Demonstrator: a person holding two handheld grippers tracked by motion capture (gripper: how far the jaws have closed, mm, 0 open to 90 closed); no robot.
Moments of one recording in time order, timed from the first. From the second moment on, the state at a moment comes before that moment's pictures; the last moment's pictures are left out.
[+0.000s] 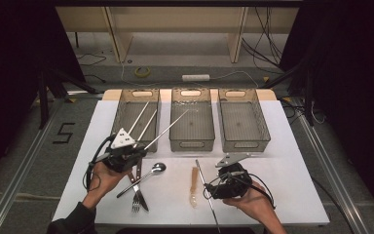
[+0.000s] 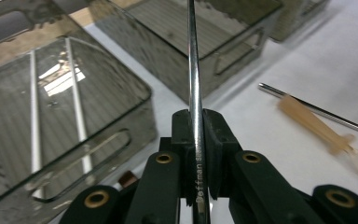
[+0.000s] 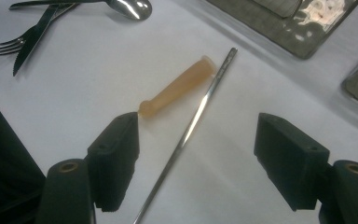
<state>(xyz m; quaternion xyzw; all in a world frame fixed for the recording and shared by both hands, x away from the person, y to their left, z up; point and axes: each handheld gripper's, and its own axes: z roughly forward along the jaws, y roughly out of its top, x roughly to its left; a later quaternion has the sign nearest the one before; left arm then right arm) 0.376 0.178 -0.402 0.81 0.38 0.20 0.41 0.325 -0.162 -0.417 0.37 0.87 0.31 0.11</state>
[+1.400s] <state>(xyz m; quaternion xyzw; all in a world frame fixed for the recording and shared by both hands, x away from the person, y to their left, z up) 0.463 0.222 -0.415 0.75 0.52 0.22 0.35 0.317 -0.166 -0.427 0.38 0.87 0.31 0.10</state>
